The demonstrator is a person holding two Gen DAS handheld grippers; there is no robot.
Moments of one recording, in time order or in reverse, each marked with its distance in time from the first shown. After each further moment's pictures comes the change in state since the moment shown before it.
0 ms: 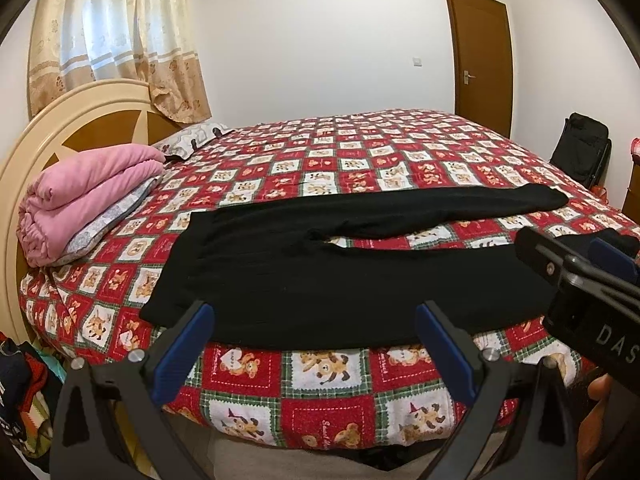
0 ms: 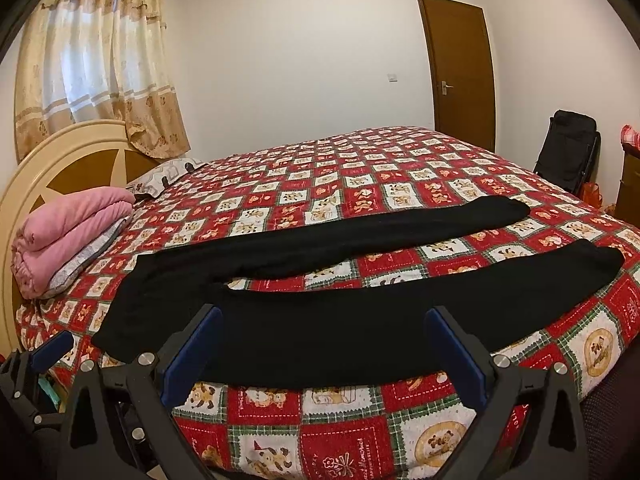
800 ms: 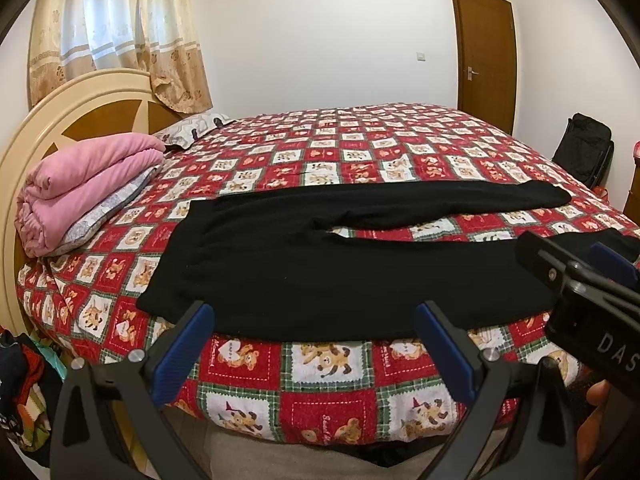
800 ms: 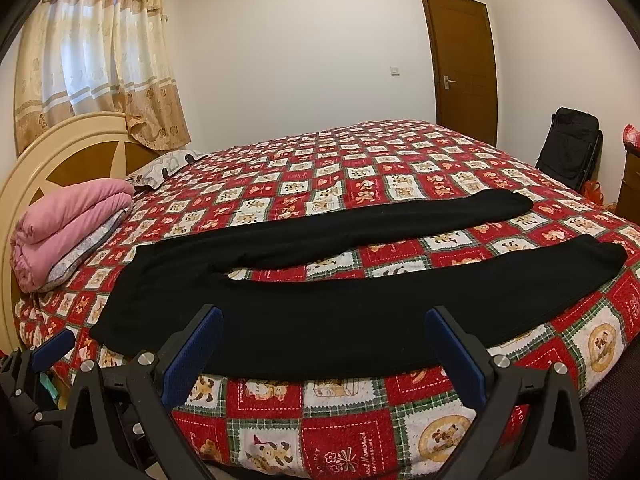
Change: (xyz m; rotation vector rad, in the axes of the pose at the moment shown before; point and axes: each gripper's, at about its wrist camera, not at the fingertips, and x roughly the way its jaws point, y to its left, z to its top) left arm 0.006 0.000 -0.008 -0.017 0.026 -0.002; right arm 0.006 0.003 -0.008 -0.007 0.024 0.000
